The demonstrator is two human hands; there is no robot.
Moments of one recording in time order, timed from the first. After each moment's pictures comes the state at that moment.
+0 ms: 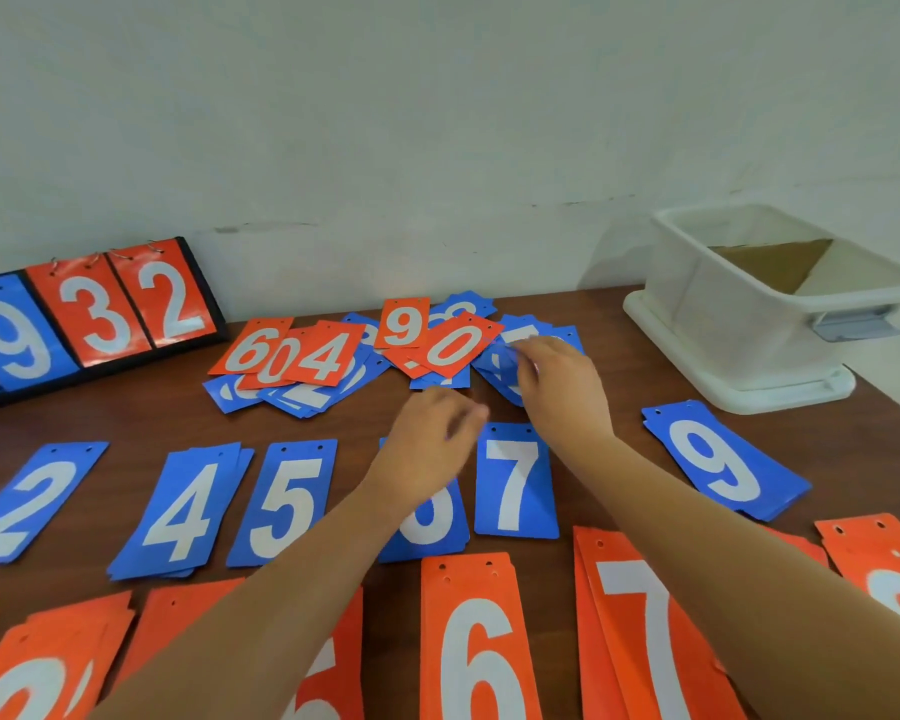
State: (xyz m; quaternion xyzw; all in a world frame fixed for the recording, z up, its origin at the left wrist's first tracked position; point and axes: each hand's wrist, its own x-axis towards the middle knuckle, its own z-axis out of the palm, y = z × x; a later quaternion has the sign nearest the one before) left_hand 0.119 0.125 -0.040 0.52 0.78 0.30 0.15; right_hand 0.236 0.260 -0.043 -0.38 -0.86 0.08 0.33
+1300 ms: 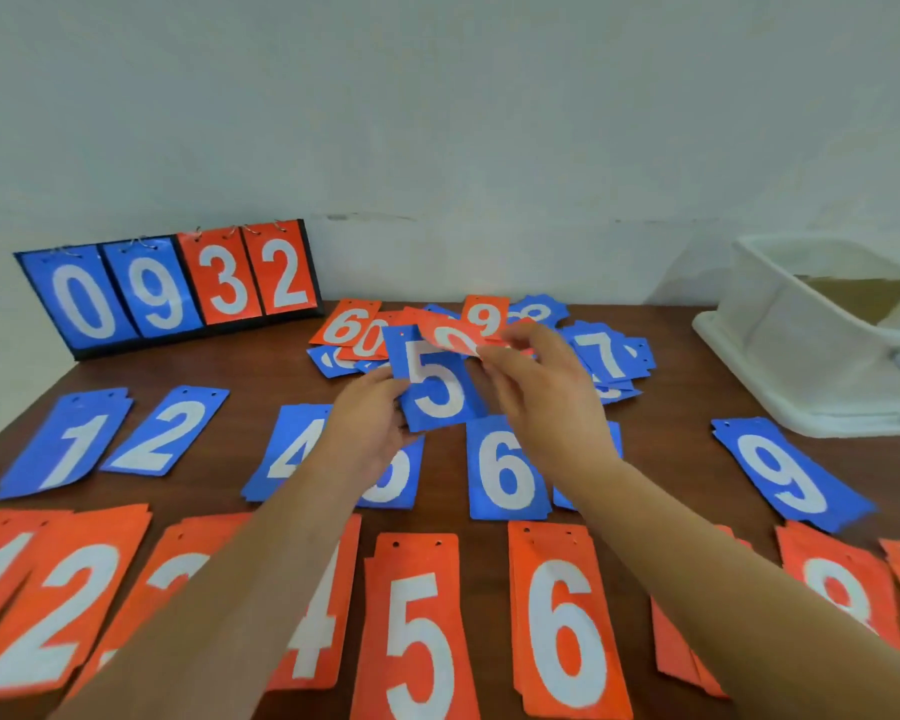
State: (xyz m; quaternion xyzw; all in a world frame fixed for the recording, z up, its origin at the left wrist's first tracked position) left_hand 0.050 0.021 -0.001 0.11 0.58 0.71 0.38; right_hand 0.185 0.137 -0.004 -0.19 -0.88 0.06 0.44
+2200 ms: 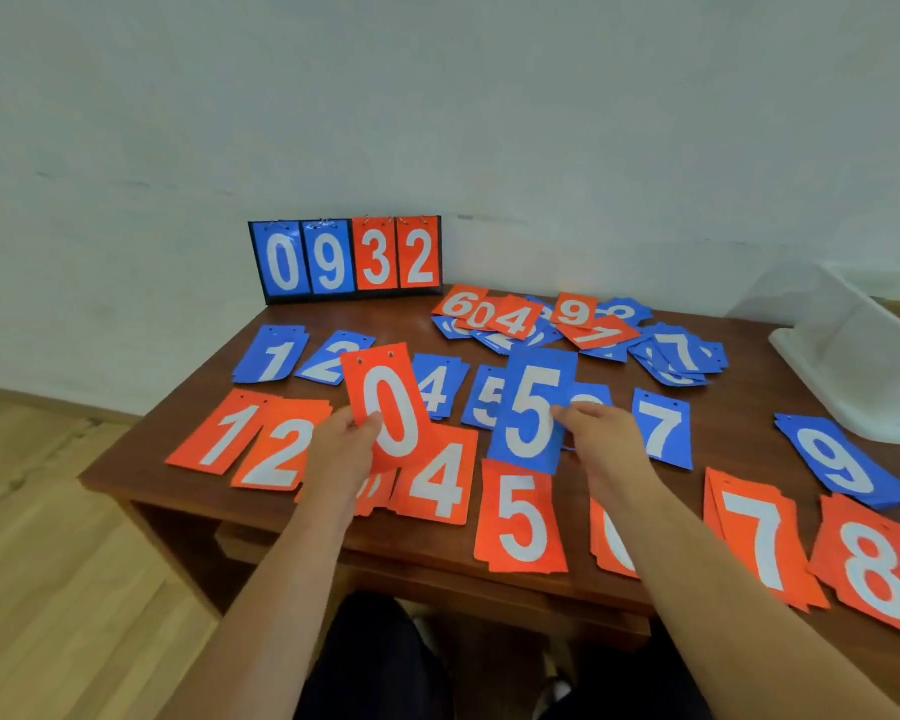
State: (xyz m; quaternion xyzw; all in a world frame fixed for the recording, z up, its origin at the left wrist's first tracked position) left_hand 0.083 -0.196 -0.003 0.04 0.77 0.61 0.18; right_hand 0.219 0.006 -0.006 -0.43 -0.58 0.64 0.27
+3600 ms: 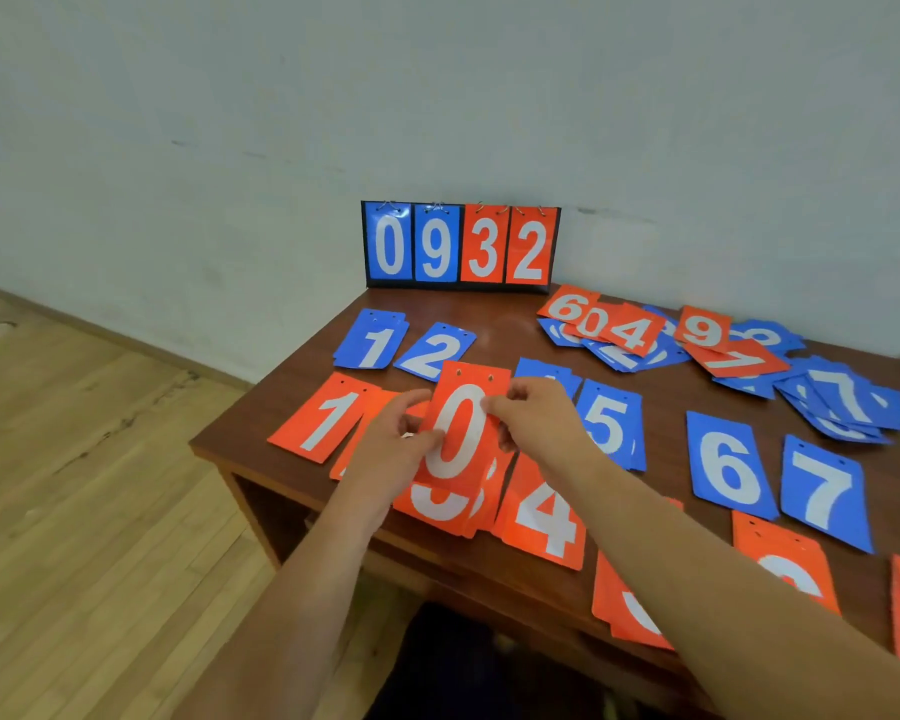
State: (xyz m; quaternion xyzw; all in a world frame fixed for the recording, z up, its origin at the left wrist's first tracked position) left_hand 0.018 -0.248 -0.021 0.10 0.78 0.59 0.20; right_hand 0.072 -0.090 0.004 -0.27 -0.79 0.54 0.11
